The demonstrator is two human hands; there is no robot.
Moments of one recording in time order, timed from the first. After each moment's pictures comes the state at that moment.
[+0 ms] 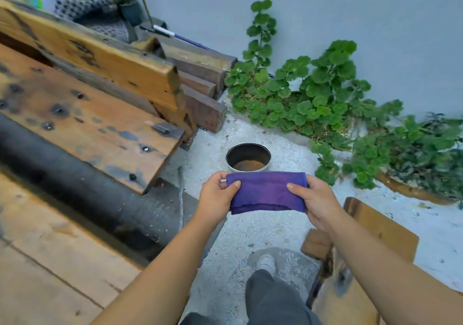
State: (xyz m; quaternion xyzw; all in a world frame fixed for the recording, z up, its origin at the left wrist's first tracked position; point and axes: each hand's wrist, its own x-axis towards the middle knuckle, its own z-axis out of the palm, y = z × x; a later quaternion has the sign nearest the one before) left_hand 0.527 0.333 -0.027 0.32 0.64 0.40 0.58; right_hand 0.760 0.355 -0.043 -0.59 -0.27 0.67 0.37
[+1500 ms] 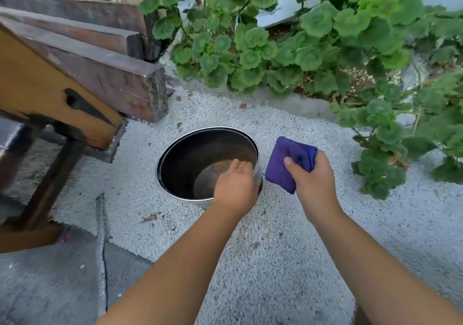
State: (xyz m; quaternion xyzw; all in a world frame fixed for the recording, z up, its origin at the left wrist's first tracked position) left_hand 0.652 0.590 -0.595 0.77 0.60 -0.02 0.21; right_hand 0.813 0.570 -0.561 -0.69 -0.30 0.47 0.46
